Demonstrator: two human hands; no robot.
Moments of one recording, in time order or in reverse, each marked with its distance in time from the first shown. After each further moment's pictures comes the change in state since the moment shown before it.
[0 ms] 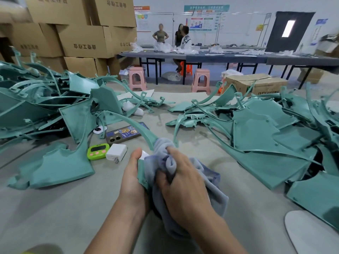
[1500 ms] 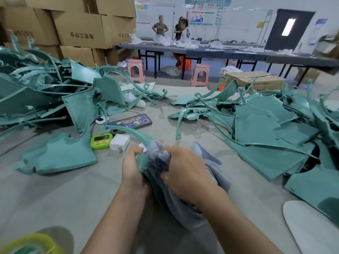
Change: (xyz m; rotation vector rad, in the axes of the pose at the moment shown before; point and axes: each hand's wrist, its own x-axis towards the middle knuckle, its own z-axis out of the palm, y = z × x) left_hand 0.009 0.008 -0.013 -0.062 0.110 0.131; right_hand 0.021 -0.024 -0.011 -0.358 -0.361 -0.064
